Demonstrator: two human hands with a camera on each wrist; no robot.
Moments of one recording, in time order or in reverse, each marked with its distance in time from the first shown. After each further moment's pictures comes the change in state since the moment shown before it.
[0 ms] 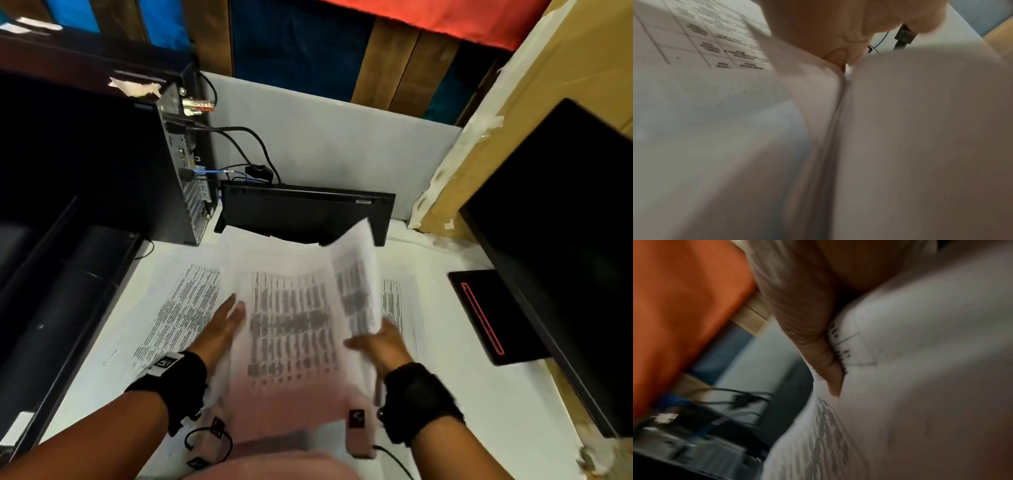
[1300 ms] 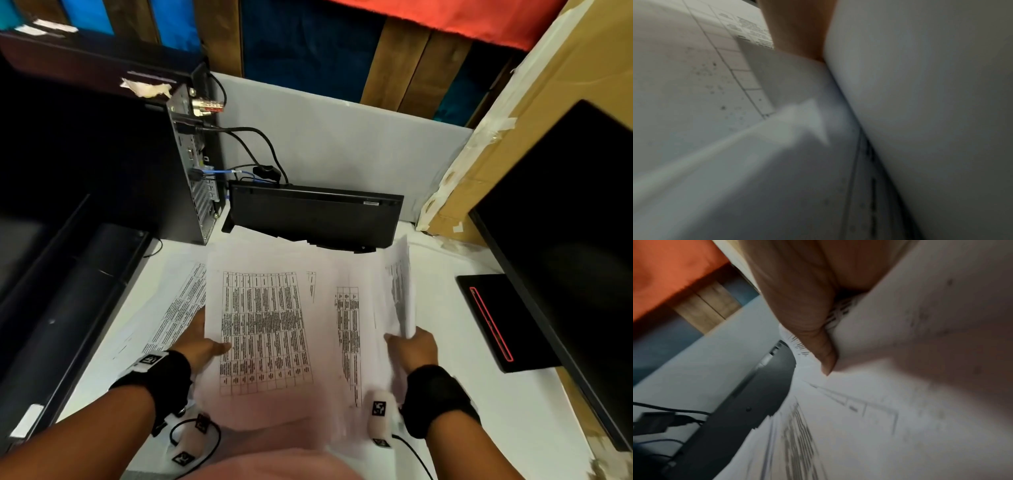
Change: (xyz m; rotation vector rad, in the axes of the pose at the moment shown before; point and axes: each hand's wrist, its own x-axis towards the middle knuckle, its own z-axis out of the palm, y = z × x) left_hand 0.014 -0.035 -0.044 0.016 0.109 -0.113; right_hand 0.073 0.048 -0.036 -0.228 0.305 -0.062
